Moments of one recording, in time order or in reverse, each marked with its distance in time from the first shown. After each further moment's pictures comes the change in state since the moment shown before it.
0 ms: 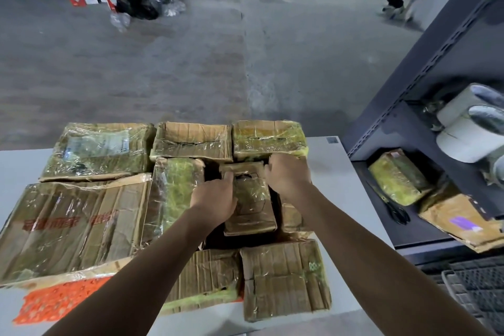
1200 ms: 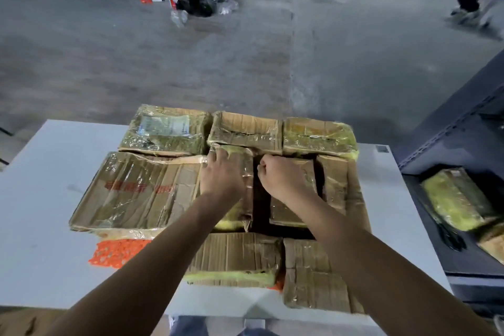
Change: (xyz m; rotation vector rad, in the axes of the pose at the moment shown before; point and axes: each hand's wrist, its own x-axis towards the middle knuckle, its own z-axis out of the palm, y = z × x) left_hand -0.035 -0.057 -0.020 -0.119 0.241 -0.300; right_hand -0.017 -0.094 0.028 0.092 -0.001 -0.360
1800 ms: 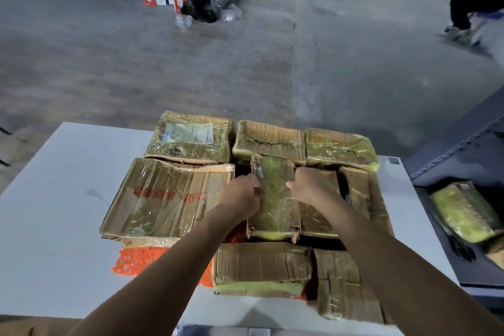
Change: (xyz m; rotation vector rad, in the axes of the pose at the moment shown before) left_hand 0.000 -0.048 -0.002 -0.334 -0.211 0.102; right_hand 0.007 -0.025 -0.015 -0.098 -0.296 0.320
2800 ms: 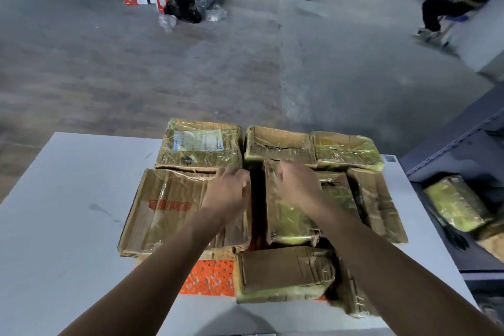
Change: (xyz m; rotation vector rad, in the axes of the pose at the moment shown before) left_hand 0.001 -0.064 -0.043 0.129 0.113 0.183; right_hand 0.003 -0.065 0.009 -0.006 0.337 -0.128
